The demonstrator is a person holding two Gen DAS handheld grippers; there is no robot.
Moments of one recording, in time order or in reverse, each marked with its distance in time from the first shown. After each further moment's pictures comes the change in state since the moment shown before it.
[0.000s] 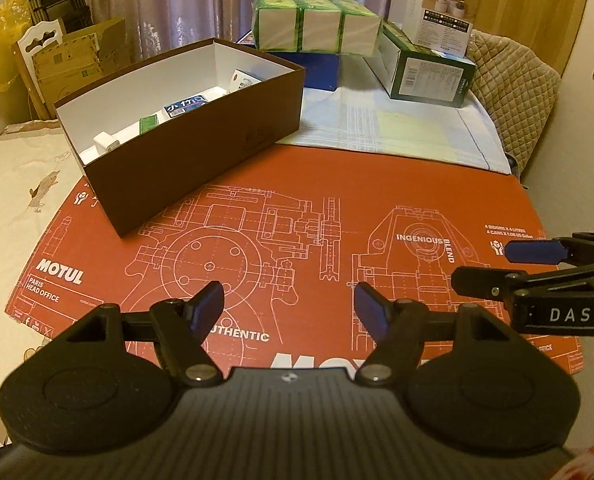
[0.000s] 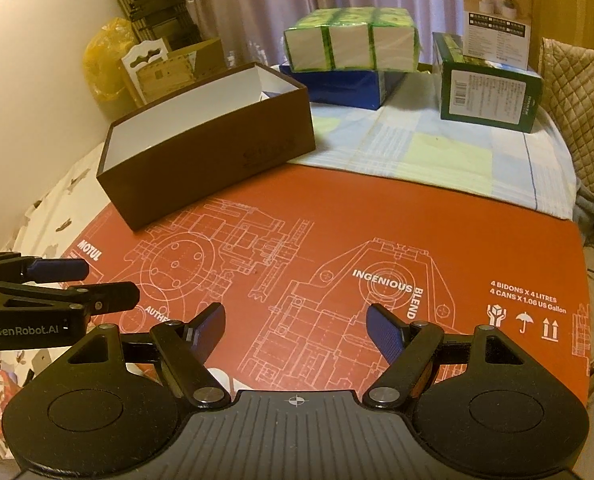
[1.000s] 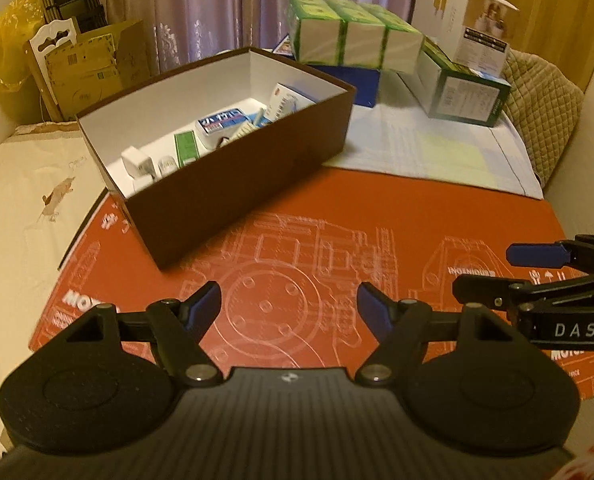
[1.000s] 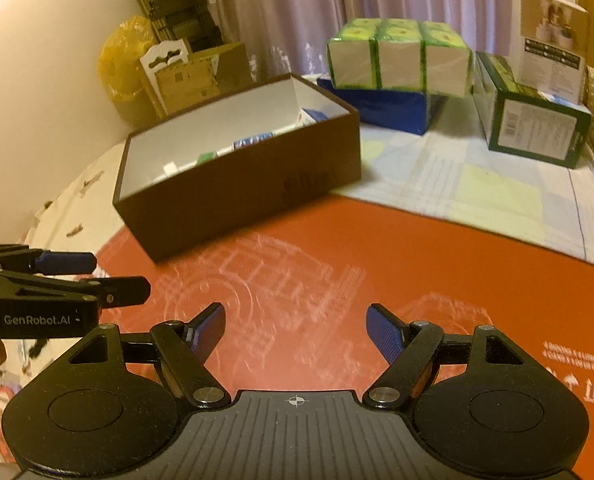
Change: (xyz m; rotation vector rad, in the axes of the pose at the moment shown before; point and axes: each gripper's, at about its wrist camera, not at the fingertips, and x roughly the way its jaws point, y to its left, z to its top) left arm 0.019 0.056 0.031 -0.017 -0.005 0.026; right arm 0.048 0.043 0.044 -0.049 -0.009 0.034
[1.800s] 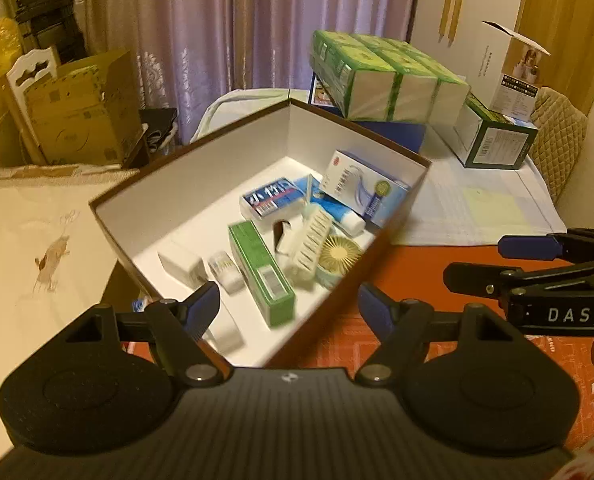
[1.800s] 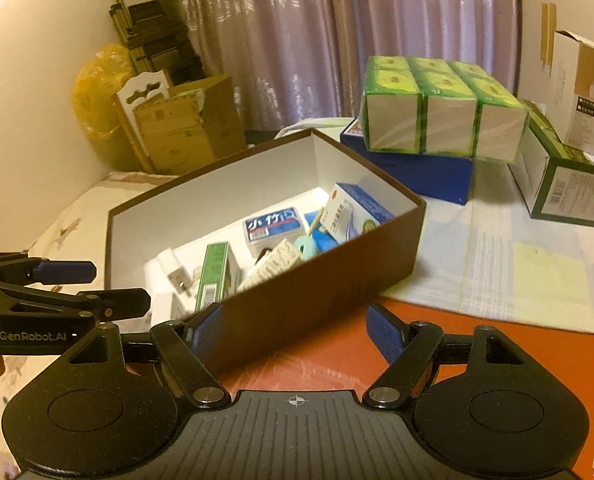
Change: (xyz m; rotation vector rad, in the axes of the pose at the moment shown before) left arm 0.054 0.118 0.101 0.056 -0.065 -0.066; right arm 0.095 0.069 0.114 0.040 -0.088 -0.059
